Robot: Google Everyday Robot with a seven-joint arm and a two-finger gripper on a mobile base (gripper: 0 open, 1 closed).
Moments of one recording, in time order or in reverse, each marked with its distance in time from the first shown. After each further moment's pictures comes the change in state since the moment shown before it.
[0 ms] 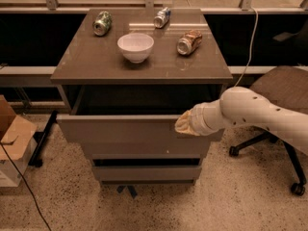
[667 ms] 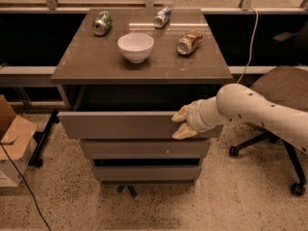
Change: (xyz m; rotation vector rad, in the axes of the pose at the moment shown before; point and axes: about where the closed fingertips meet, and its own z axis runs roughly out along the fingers) arm -0.007 -0.013 0.009 0.008 -0.017 -0.016
